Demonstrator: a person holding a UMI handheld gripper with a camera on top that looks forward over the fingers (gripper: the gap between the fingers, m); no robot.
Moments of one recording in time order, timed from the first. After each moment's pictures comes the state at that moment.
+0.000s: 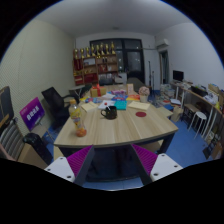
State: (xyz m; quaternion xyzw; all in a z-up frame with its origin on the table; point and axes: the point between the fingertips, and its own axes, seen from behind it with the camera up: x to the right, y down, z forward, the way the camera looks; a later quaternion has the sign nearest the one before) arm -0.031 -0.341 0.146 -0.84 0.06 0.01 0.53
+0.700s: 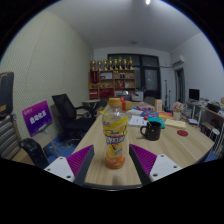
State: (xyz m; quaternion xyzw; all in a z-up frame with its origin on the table) arm -0.207 -0.111 0.093 -0.78 -0.01 0.03 0.63
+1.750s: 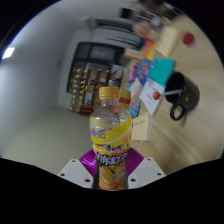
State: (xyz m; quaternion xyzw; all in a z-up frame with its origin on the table) arm -0.183 0.118 0.178 -0.63 0.38 0.49 0.47
